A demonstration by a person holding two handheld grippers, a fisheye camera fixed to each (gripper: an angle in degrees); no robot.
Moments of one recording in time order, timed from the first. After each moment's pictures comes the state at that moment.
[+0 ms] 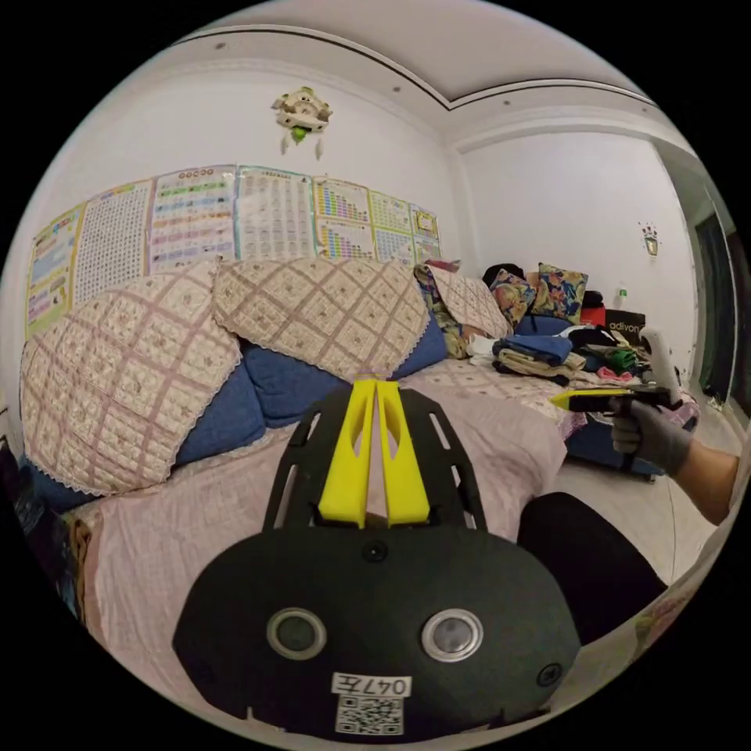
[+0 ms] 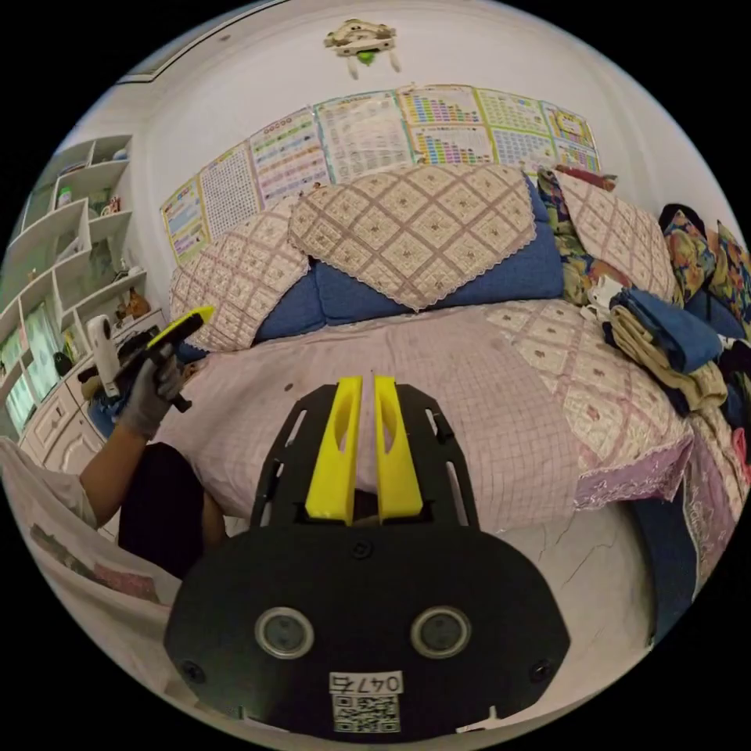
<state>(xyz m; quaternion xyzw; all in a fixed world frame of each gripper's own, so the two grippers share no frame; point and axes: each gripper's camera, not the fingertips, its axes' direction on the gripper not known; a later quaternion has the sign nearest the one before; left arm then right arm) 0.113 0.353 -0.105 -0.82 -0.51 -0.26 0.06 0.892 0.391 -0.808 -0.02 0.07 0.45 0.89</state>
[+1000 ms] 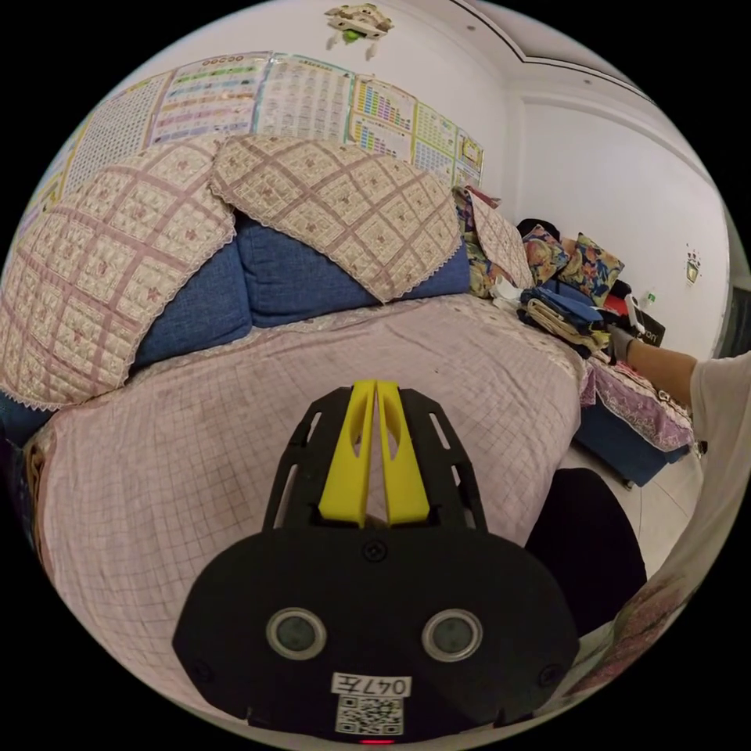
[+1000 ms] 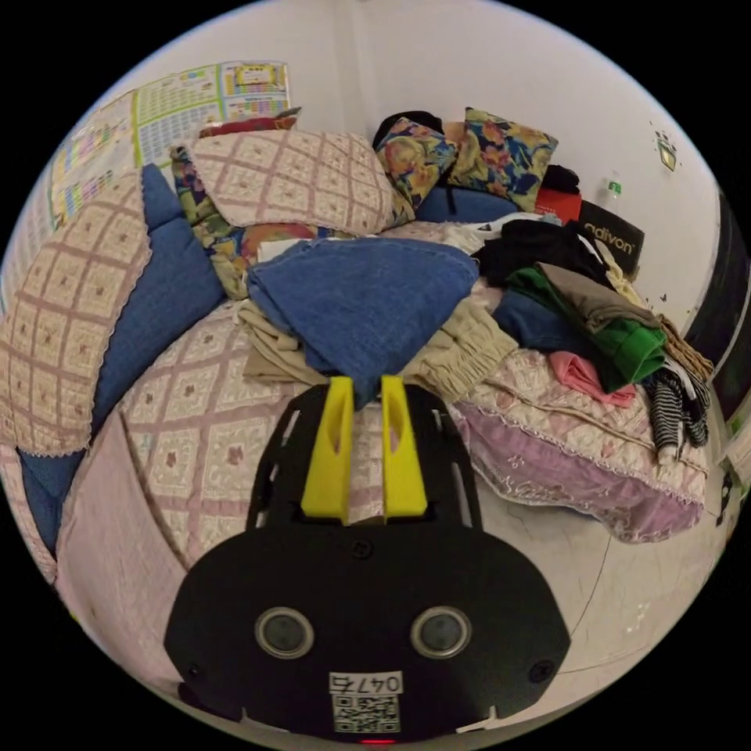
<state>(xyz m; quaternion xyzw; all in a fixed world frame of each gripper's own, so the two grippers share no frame) 0.176 0.279 -0.215 -0.77 -0.53 -0.35 -0.08 1.321 0.759 -1.049 -0.21 0.40 0.63 0.63</state>
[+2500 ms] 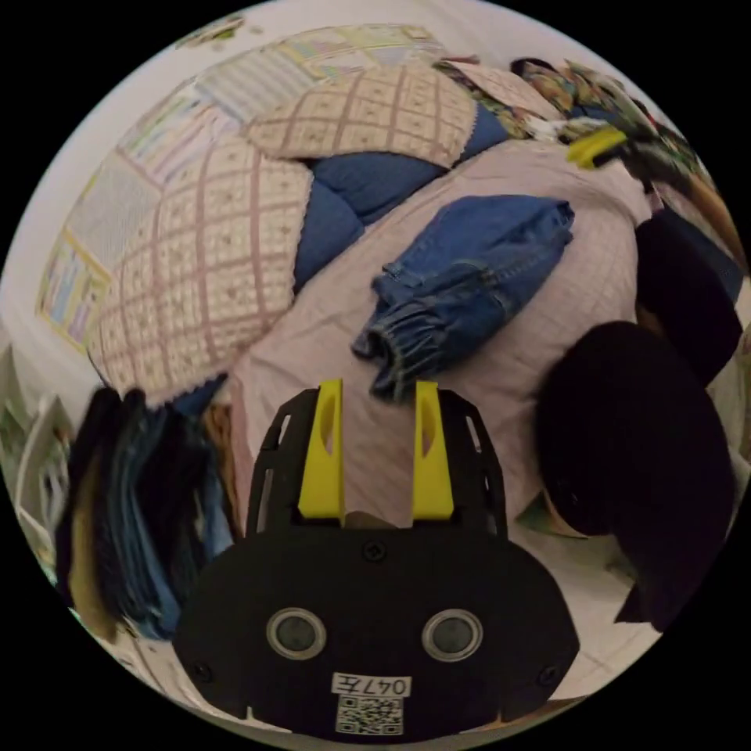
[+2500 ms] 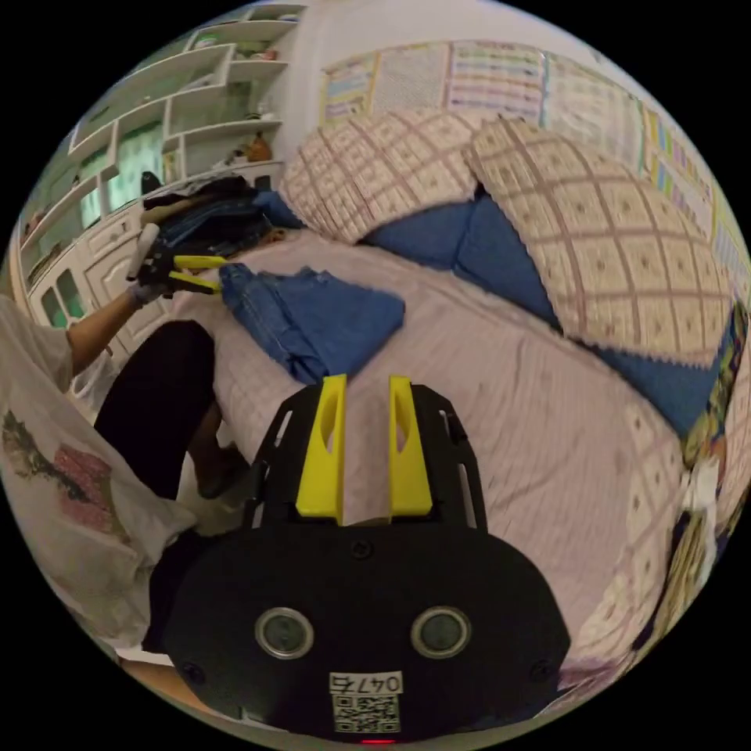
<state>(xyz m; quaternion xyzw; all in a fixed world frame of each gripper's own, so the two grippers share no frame) 0.305 0.094 -0.093 -0.88 -0.29 -0.28 -0.26 0.795 0.284 -0.627 -0.12 -0.12 0.20 0.97</state>
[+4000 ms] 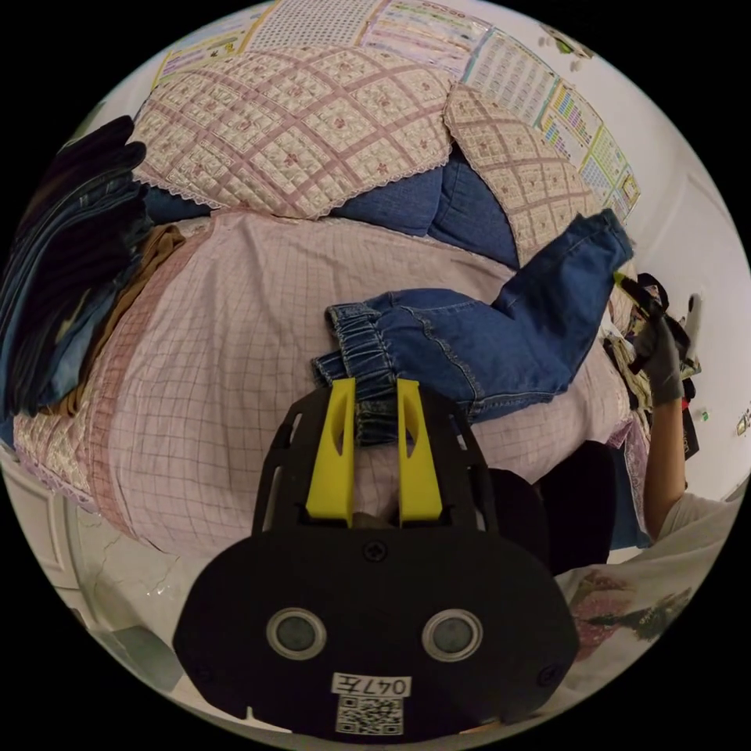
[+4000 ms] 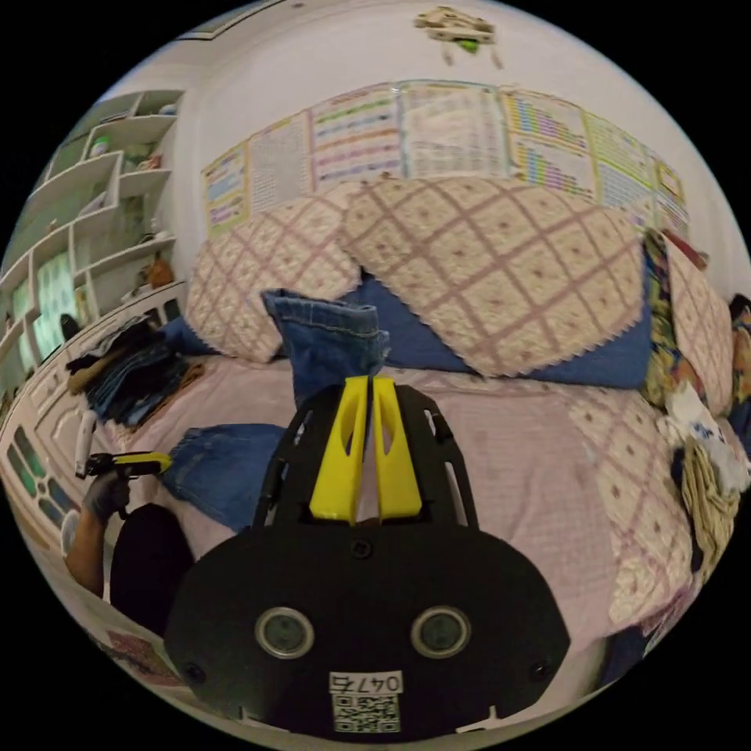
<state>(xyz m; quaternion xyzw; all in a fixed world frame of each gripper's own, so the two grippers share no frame) 0.420 -0.001 -0.246 -0.64 -0.63 -0.31 -0.30 0.850 0.403 -0.592 -0.04 0.04 0.37 0.93</state>
